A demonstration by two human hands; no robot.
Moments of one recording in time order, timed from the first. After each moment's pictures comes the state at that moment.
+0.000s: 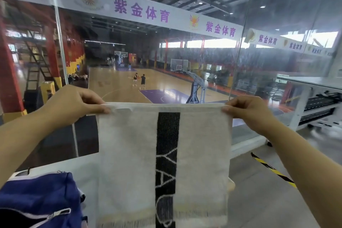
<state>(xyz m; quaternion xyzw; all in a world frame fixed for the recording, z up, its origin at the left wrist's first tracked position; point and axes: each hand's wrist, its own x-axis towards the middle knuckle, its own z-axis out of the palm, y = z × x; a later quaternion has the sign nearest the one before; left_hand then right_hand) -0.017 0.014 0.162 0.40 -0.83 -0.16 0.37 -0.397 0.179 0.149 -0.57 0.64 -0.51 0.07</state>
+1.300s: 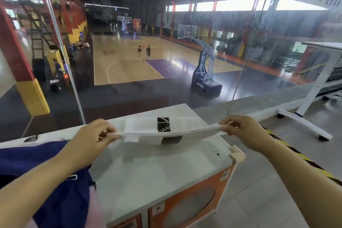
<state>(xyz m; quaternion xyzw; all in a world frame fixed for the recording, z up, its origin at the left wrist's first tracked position) -0.022 0.012 -0.001 0.39 -0.86 -0.16 0.28 -0.400 0.158 0.017 -0.56 0.75 -0.34 0.14</state>
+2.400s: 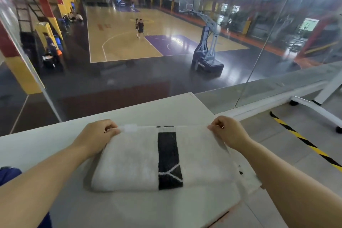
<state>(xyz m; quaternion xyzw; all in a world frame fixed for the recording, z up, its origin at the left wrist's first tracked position) -0.101 -0.151 -0.112 0.51 -0.80 -0.26 0.20 -0.456 -0.005 -0.107 -0.49 0.82 -0.28 0.15</state>
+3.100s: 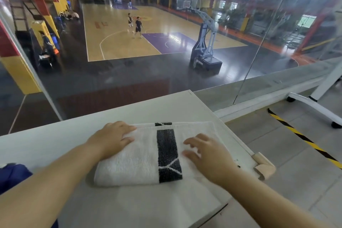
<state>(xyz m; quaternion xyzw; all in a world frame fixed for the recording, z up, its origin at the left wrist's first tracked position) -0.121 -0.138 -0.119 0.44 -0.88 -0.16 0.00 -0.346 0.050 -0.090 -0.62 0.77 -0.16 0.09</state>
